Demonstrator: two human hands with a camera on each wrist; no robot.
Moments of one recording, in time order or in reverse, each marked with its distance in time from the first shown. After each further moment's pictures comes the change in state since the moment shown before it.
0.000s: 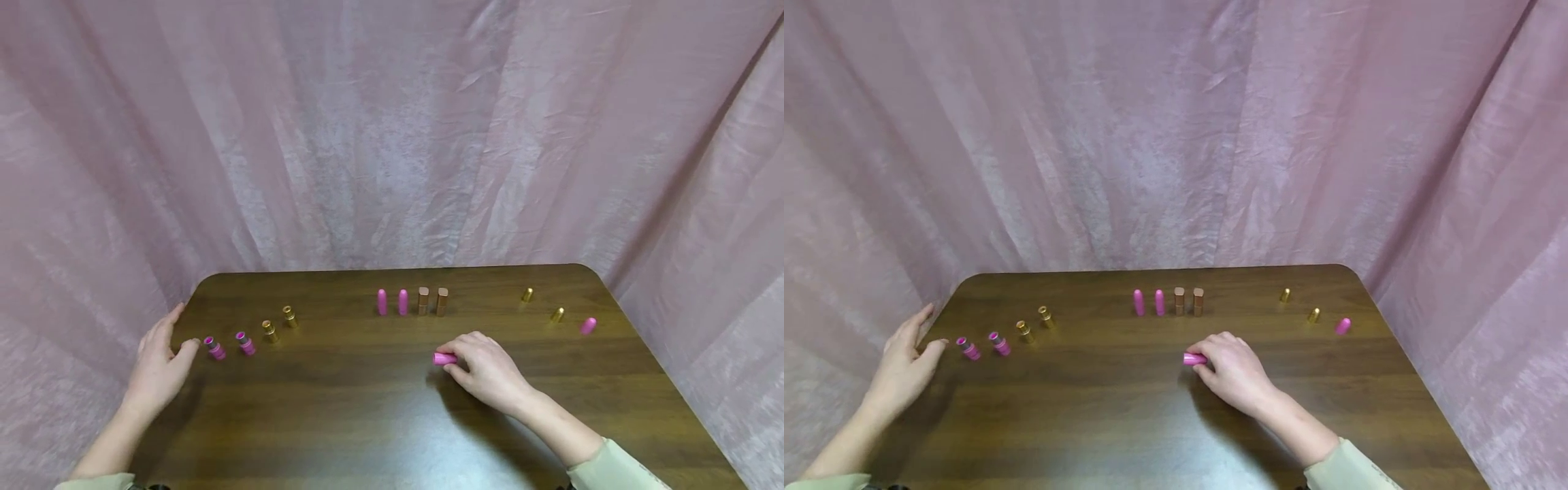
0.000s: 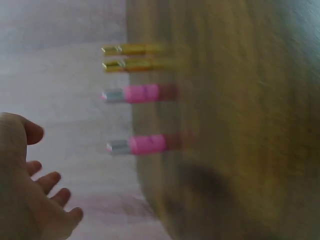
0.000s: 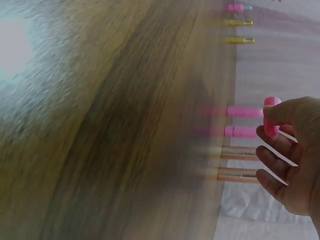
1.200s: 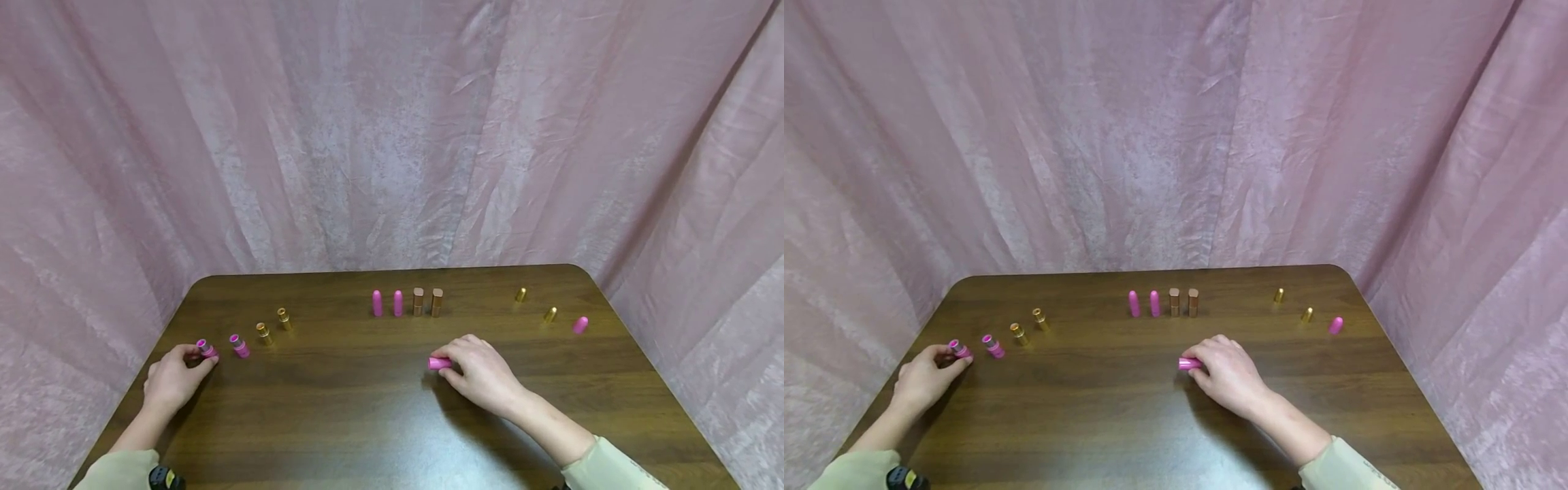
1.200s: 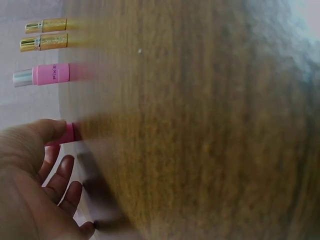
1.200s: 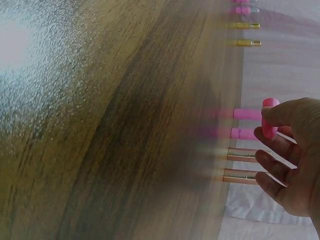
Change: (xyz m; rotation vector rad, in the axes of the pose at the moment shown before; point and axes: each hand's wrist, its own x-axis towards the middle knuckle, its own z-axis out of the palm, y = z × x) left_hand 0.000 -0.058 0.045 0.194 -0.169 -0.286; right_hand -0.003 -0.003 0.003 -0.047 -0.022 -0.006
